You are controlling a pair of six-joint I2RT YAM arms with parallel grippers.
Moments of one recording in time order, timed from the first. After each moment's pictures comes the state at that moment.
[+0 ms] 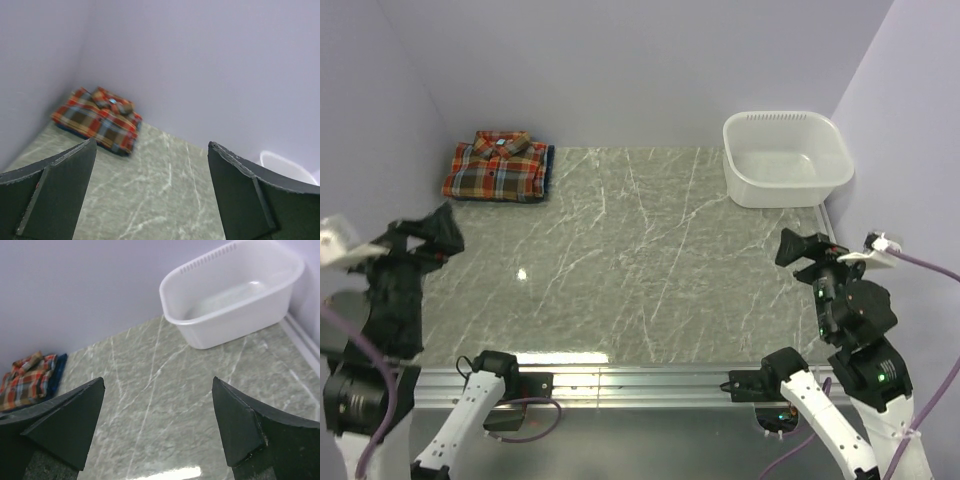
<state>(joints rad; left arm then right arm) -0.15 0.56 1.37 -0.67 -0.34 -0.40 0.38 0.39 0.94 -0.58 0.50 0.43</state>
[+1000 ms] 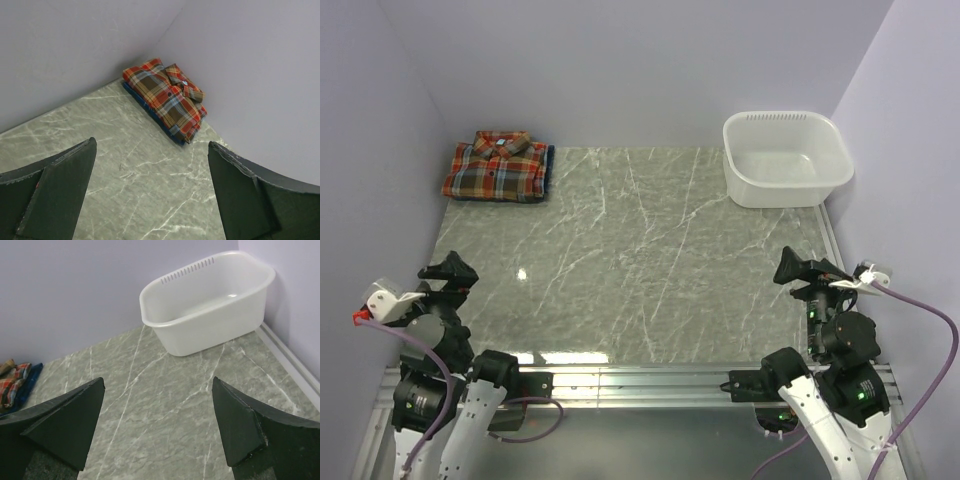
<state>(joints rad) -0.23 0.09 0.71 -0.58 -0.81 -0.58 0.38 0.09 0.63 -0.46 0.56 0.31</state>
